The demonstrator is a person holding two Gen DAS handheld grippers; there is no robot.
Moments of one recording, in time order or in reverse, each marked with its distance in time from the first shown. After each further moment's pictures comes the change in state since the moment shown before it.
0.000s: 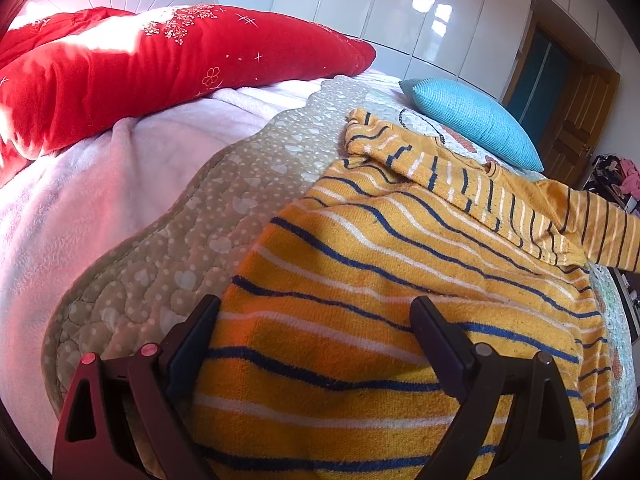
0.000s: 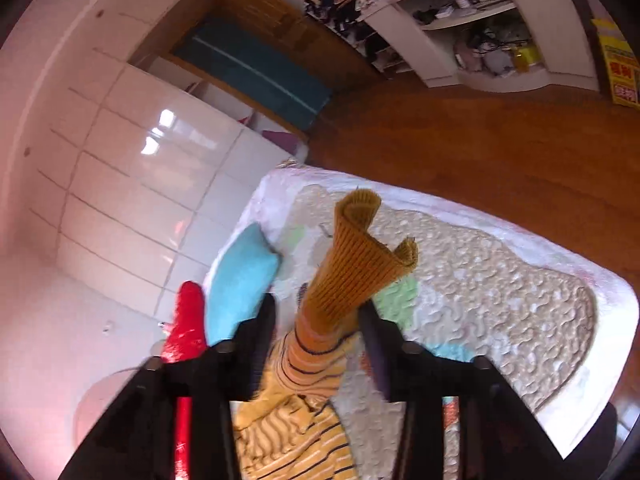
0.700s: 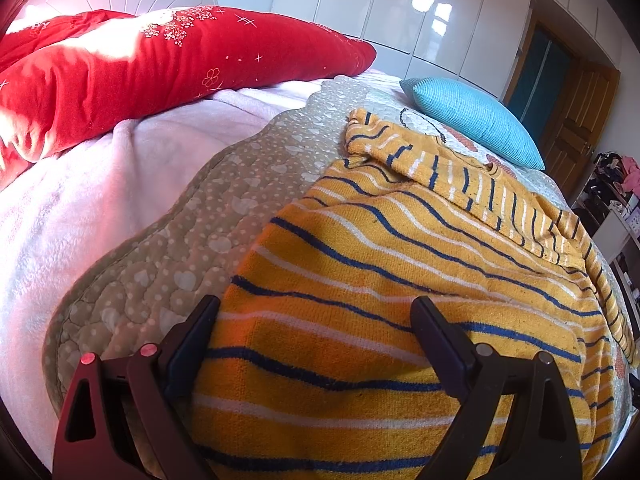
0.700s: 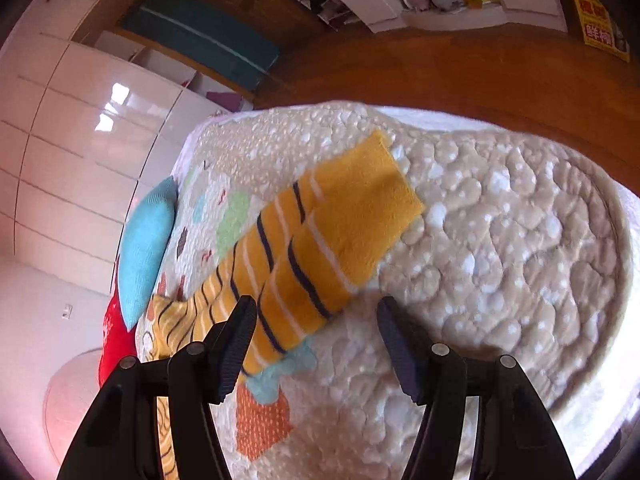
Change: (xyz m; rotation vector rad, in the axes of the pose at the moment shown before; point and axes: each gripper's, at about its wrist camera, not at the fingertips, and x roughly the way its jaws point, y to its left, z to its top) left arm 0.001 -0.001 0.000 0.003 -0.004 0.005; right arm 0.099 -0.173 -0.081 0.055 0.112 -0.092
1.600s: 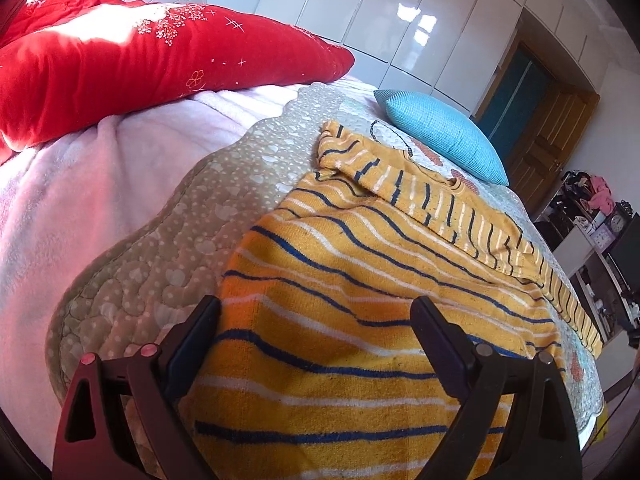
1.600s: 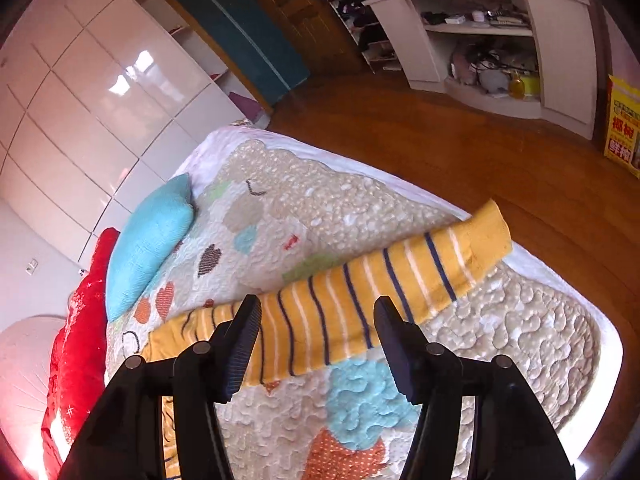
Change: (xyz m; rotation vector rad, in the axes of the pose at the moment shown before) left arm -0.024 0.008 0.006 -0.049 0.003 -0.150; right arm -0.007 0.124 0.021 -0.238 -0.055 -0.130
